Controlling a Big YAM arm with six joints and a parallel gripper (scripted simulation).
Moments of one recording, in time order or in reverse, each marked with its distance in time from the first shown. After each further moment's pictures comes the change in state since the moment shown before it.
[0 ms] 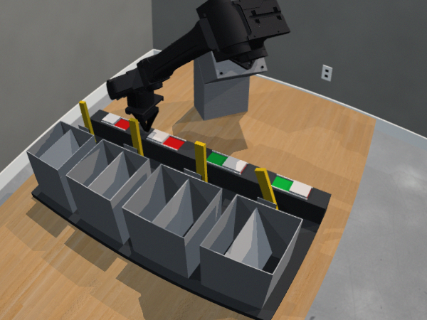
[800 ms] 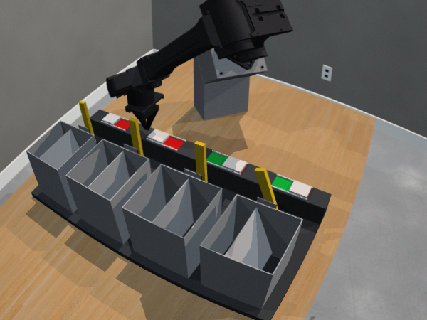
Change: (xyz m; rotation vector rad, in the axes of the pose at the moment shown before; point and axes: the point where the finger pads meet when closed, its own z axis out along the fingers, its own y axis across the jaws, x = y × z) arm 0.001 0.000 -0.007 0.001 0.001 0.004
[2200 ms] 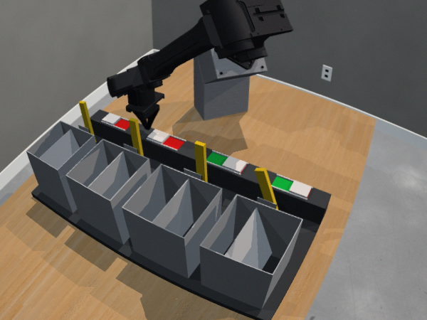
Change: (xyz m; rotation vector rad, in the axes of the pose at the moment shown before) arm 0.001 -0.002 0.000 0.001 0.000 0.001
